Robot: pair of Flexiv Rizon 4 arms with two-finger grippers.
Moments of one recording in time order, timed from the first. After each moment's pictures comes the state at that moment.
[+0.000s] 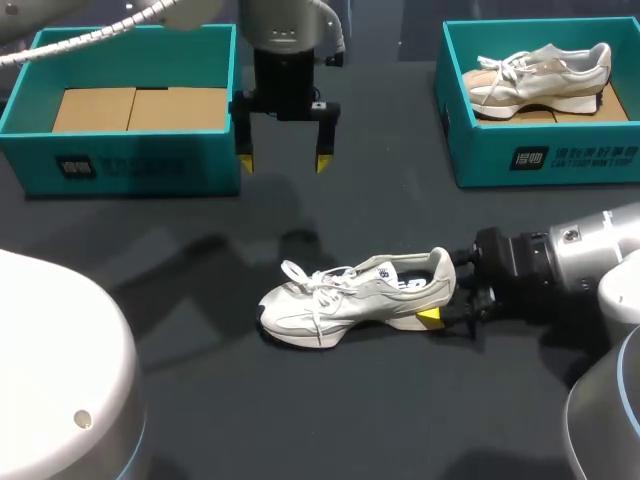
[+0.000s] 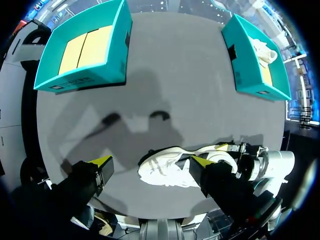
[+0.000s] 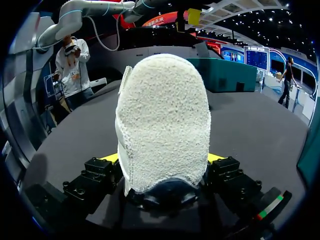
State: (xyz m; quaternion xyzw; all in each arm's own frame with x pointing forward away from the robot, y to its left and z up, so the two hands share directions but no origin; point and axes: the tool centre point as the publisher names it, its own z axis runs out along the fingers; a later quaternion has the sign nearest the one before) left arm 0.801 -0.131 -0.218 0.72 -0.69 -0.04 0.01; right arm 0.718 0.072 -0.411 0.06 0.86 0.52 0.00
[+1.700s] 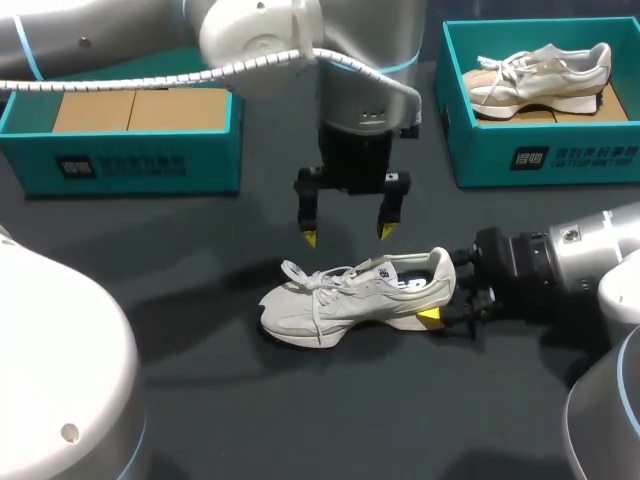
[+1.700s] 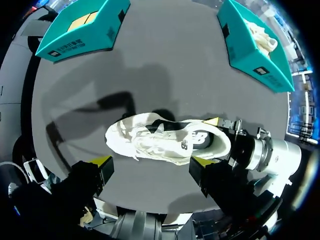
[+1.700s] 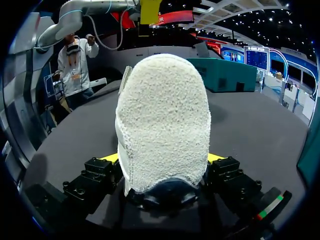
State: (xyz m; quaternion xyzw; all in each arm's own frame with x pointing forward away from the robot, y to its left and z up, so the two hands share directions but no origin) left arm 0.702 -0.215 -0.254 0.76 -0.64 -0.05 0.01; right arm 0.718 0.072 -0.411 0.06 0.86 0.52 0.00
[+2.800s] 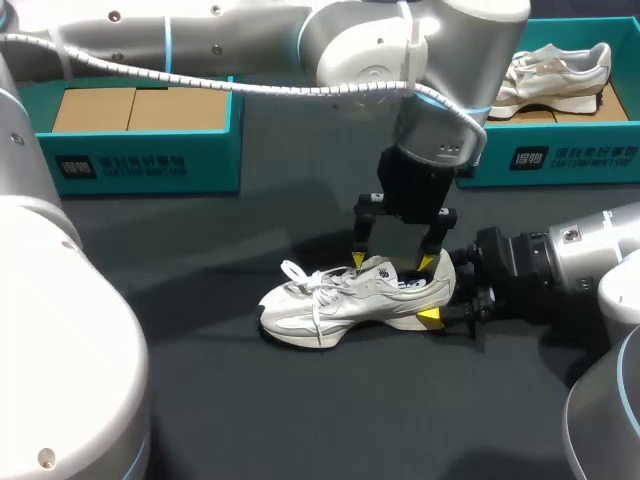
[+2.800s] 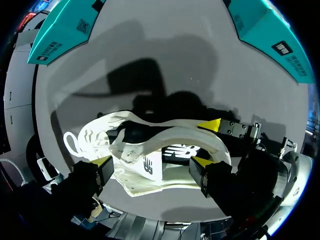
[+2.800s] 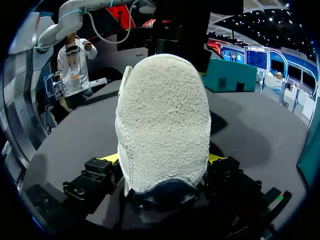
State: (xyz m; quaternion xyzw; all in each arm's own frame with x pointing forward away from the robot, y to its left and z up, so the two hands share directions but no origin) left arm 0.711 -0.274 -0.328 0.74 -0.66 -0.14 -0.01; right arm 0.718 0.072 -0.411 0.06 0.86 0.52 0.00
